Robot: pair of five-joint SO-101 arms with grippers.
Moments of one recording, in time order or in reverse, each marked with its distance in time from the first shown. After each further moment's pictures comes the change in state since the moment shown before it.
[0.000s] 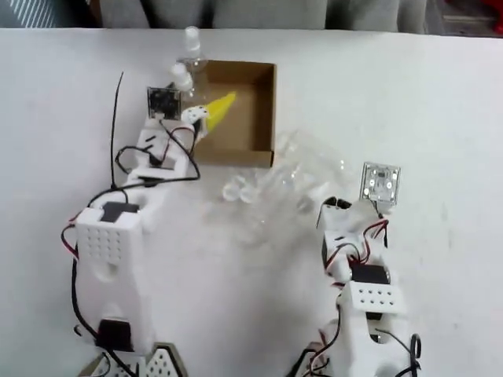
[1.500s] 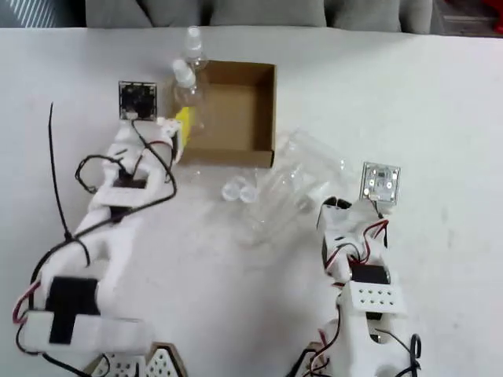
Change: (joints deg) left arm -2.5 -45.5 30.0 30.3 0.0; right arm 0.0 0.0 0.0 0.0 0.1
